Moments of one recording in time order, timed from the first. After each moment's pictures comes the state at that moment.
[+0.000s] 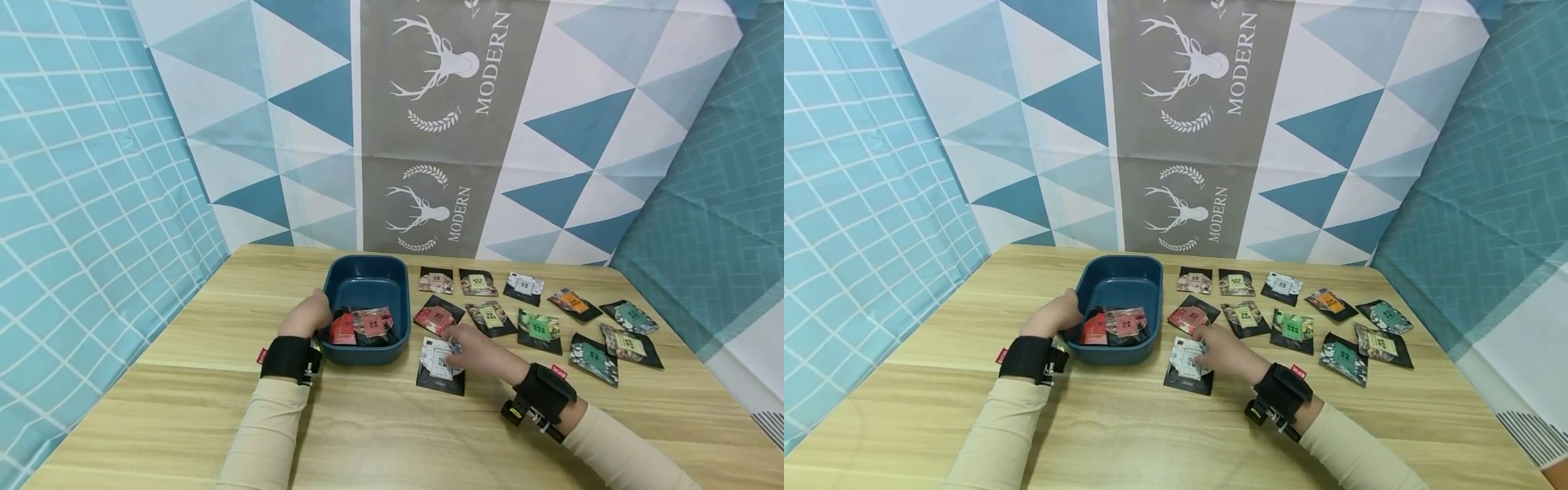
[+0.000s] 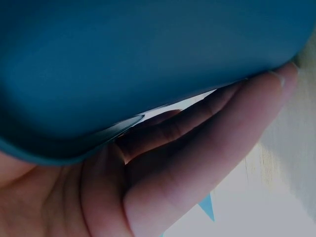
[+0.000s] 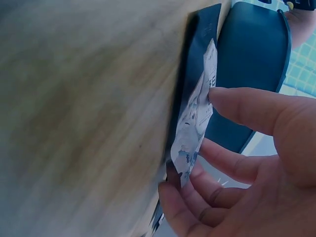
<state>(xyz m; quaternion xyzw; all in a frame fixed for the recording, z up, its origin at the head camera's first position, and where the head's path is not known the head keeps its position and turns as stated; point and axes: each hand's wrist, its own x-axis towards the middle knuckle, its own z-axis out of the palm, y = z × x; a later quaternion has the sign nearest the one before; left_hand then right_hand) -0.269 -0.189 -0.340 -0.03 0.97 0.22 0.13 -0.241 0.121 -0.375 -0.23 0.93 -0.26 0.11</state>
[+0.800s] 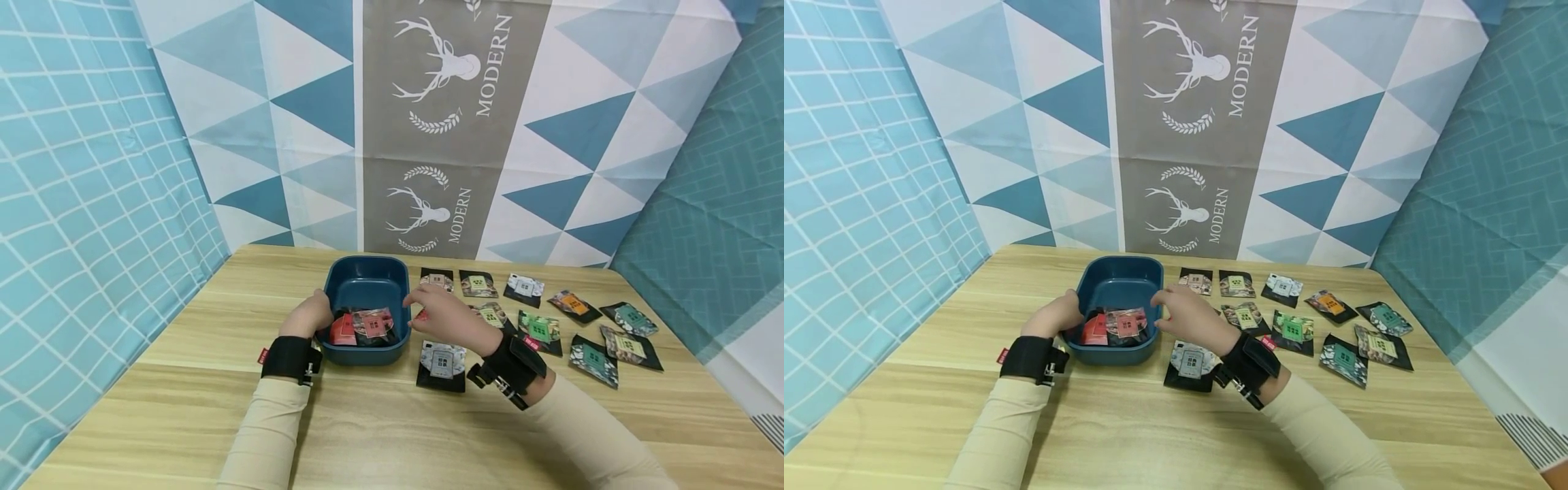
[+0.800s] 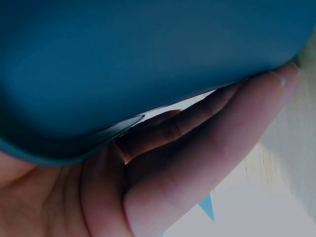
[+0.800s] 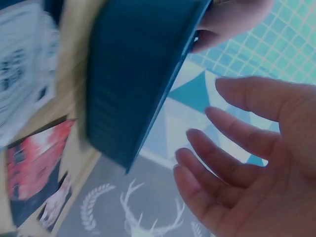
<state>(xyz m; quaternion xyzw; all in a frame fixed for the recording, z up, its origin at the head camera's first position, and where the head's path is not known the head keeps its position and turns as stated) -0.270 -0.189 -0.342 -0.03 0.97 0.21 0.14 -0.243 0.069 -0.319 -0.33 0.93 -0.18 -0.03</state>
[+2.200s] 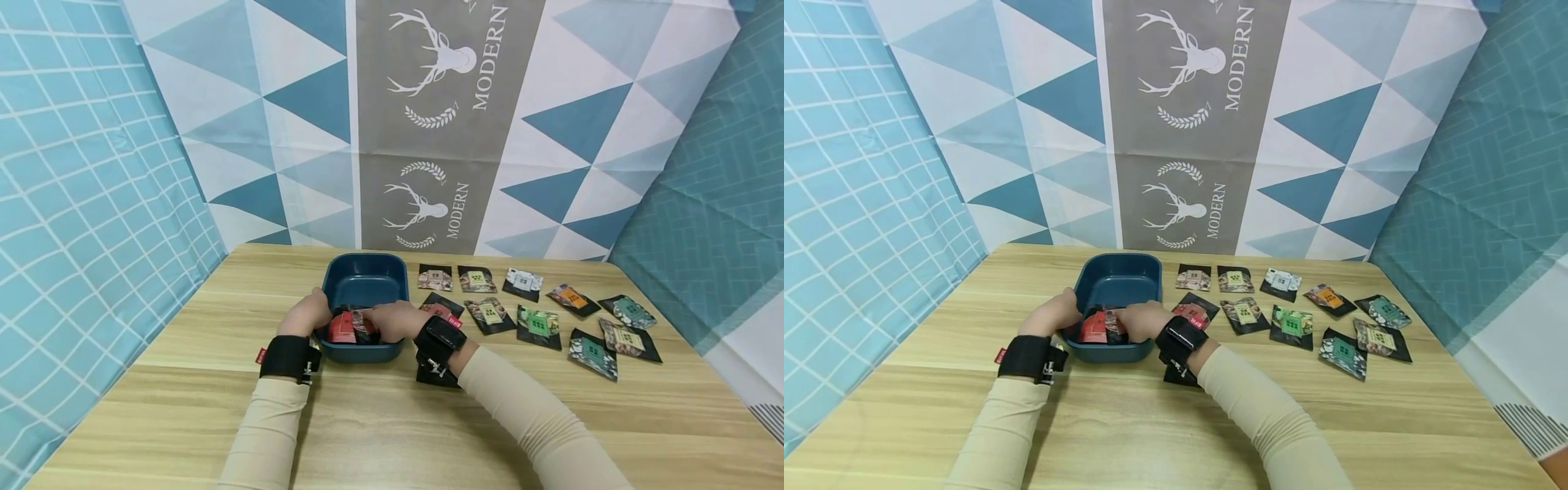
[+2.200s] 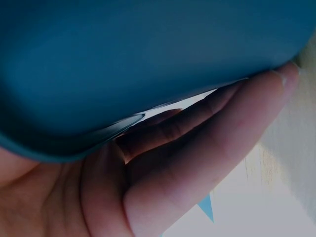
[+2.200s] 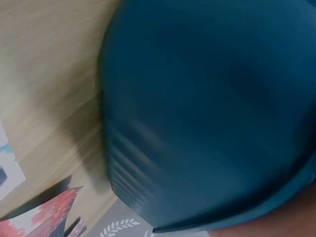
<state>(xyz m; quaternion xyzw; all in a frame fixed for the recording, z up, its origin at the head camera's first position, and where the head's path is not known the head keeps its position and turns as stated) -0.268 -0.189 -0.340 -0.02 0.97 0.21 0.13 -0.282 -0.009 -0.347 -0.36 0.93 0.02 0.11</state>
